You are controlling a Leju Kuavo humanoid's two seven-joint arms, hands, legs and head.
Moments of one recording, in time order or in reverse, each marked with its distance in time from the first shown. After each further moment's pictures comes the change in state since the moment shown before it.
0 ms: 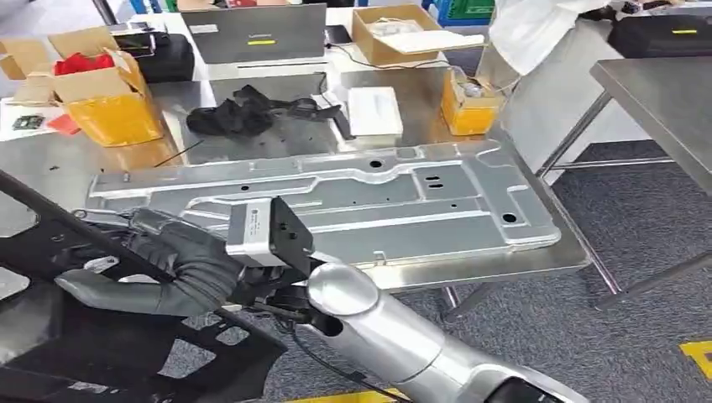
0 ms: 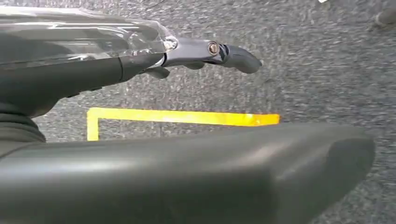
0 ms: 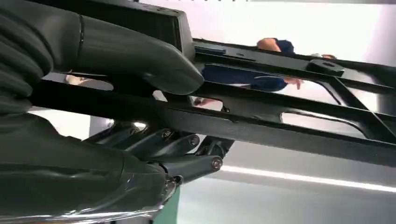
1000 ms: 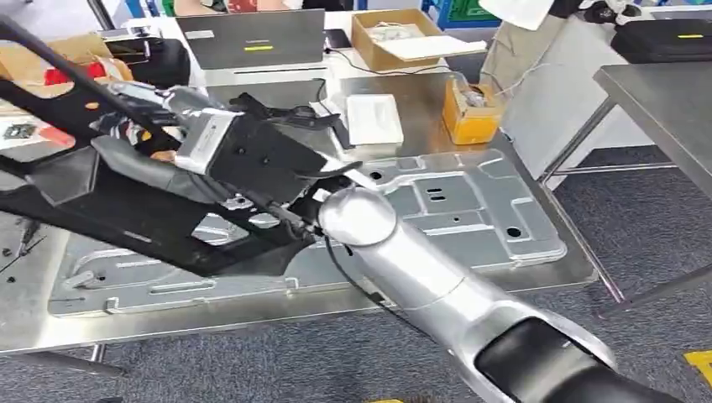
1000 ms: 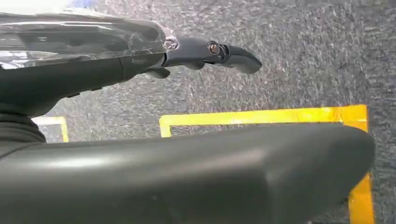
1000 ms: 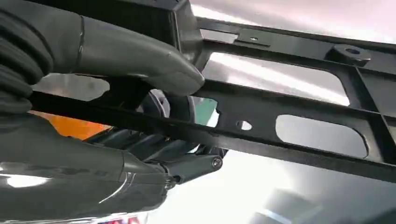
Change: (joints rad) left arm 0.006 -0.003 -0.056 0.000 -0.145 -0.003 0.298; right arm -0.299 -0.016 -0.174 0.163 0.436 -0.234 -0.027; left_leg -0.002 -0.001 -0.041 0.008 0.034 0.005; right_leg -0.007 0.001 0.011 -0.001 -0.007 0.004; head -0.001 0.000
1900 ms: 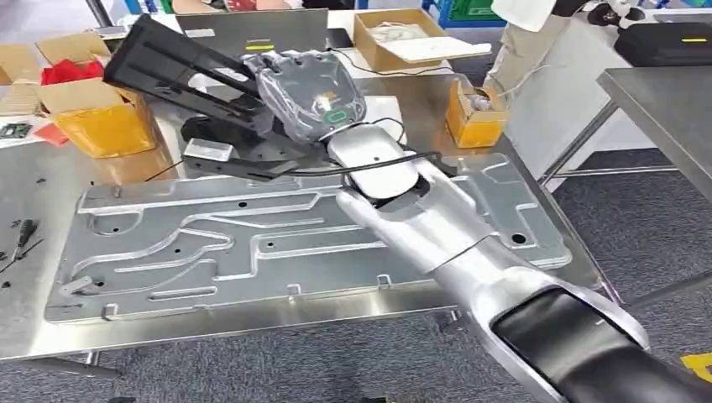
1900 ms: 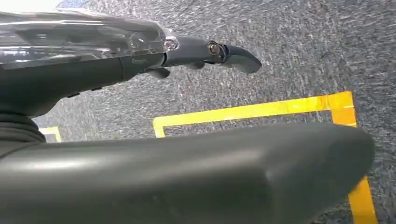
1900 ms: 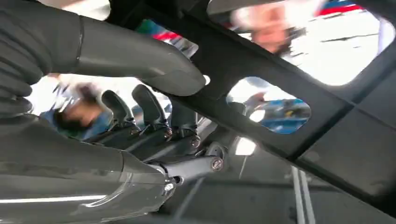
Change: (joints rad) left arm 0.012 -0.016 -0.017 0.001 -0.036 -0.009 -0.075; right arm -0.097 -0.070 -0.009 0.295 1.393 -0.504 0.350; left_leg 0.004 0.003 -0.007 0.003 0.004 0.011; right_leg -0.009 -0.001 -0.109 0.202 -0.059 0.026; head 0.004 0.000
